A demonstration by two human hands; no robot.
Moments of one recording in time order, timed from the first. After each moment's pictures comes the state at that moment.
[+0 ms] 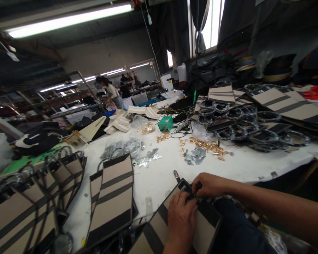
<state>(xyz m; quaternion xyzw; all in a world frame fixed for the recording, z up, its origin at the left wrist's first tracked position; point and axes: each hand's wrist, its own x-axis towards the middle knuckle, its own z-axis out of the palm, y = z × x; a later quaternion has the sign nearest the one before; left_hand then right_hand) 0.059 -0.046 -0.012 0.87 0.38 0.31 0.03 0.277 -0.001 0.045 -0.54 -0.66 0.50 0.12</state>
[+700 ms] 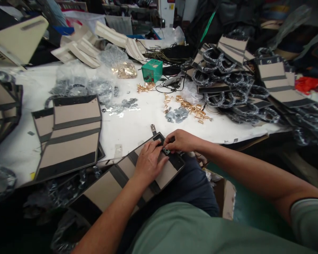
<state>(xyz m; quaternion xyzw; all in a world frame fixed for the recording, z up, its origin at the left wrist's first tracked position) 0.063 -0.039 -0.006 0.87 0.41 0.23 0.13 0.270 -0.003 0.056 -0.56 -0.63 0.53 0.12</state>
